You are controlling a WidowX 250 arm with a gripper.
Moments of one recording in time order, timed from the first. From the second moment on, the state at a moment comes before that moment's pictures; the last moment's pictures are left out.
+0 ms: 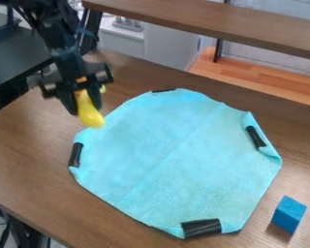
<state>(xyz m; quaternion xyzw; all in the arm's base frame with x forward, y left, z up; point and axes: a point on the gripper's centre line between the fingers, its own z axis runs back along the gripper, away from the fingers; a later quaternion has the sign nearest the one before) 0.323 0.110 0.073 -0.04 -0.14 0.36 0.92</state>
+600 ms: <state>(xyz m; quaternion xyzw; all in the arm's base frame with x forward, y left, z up) 0.333 0.196 0.020 0.05 -0.11 0.34 0.93</state>
